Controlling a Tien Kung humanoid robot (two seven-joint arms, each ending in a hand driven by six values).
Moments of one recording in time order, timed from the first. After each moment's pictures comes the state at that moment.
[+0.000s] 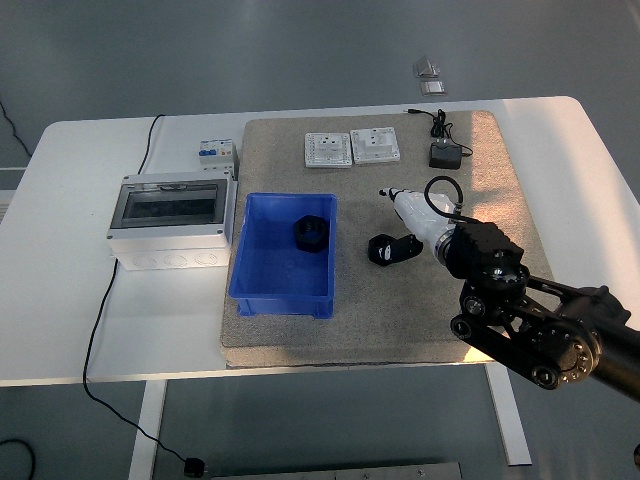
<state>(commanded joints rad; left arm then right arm) -0.01 0.04 -1.31 -0.18 1.23 0.19 0.15 0.68 -0.18 0.56 1.19 -1.91 0.00 -0.55</state>
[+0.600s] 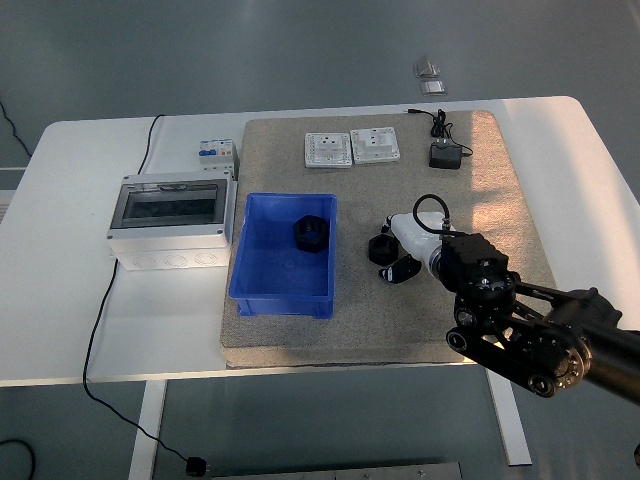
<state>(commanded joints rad) -0.02 0.04 -1.32 -0.18 1.23 0.19 0.15 0.70 -0.17 0.47 1.16 -1.95 0.05 -0.57</state>
